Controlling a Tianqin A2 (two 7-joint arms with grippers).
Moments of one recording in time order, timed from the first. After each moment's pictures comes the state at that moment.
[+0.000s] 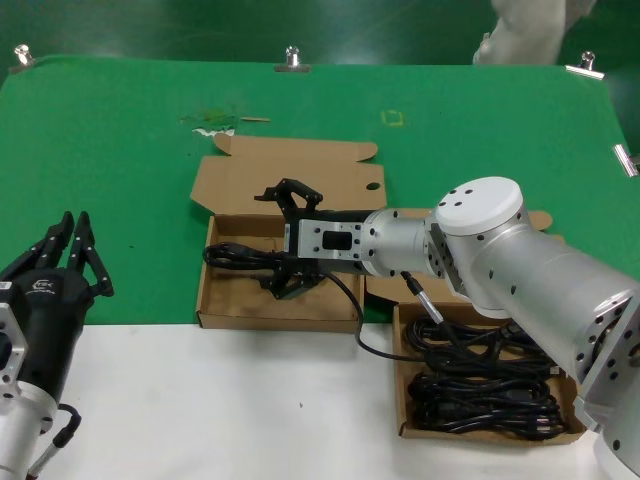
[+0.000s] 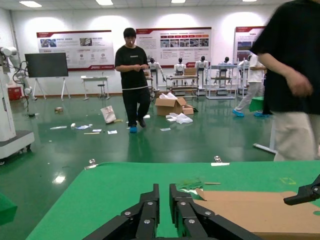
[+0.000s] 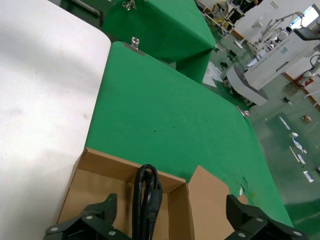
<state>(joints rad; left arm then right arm) 0.00 -0.30 1.60 -1.60 -1.80 0.00 0.00 1.12 0.00 -2.75 0.21 2.31 -0.57 -0.88</state>
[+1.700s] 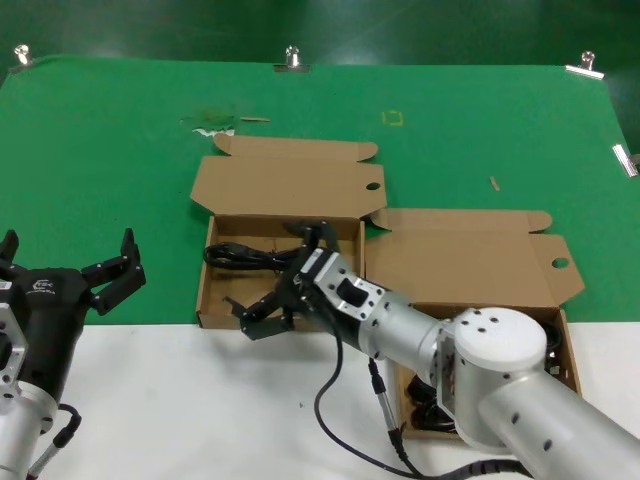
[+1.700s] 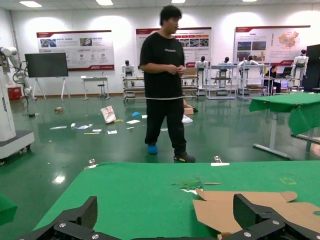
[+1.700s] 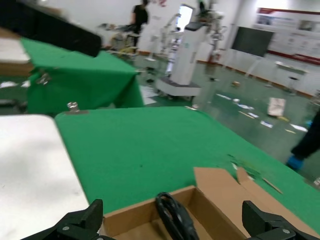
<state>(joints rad) 0.00 -0.30 1.60 -1.60 -1.80 0.00 0.00 0.67 0.12 -2.29 0.77 2.10 -0.34 -0.52</state>
